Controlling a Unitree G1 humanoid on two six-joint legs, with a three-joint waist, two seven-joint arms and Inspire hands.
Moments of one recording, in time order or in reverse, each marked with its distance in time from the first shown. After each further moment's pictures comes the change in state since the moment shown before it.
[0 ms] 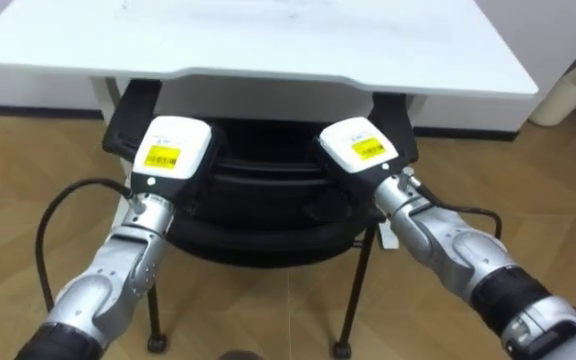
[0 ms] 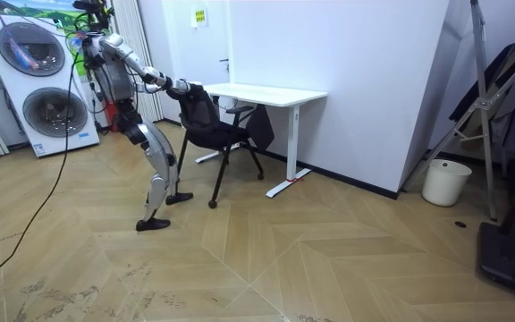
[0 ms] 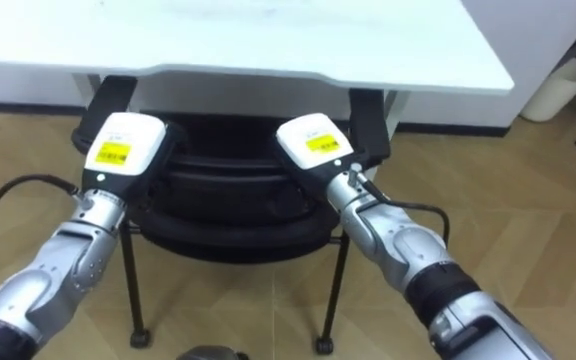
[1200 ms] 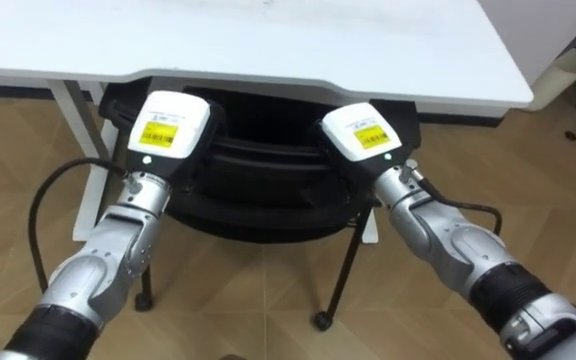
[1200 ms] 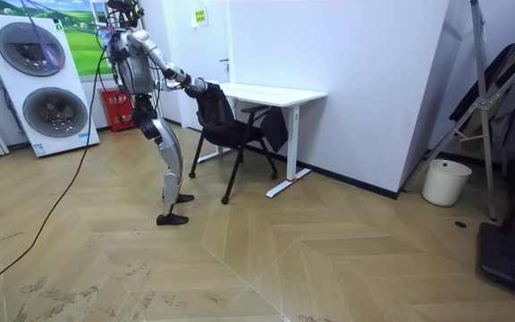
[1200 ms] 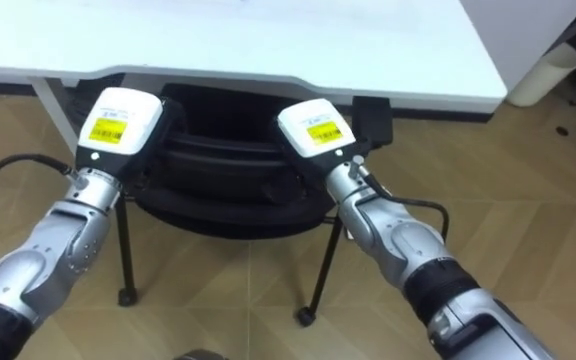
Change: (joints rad) left arm -0.041 0.009 0.035 -0.002 0.039 -0.033 0.028; right arm -0.008 -0.005 0.001 -0.033 0.013 0.027 -0.053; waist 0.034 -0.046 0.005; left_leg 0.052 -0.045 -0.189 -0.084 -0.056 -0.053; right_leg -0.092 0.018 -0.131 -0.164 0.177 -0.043
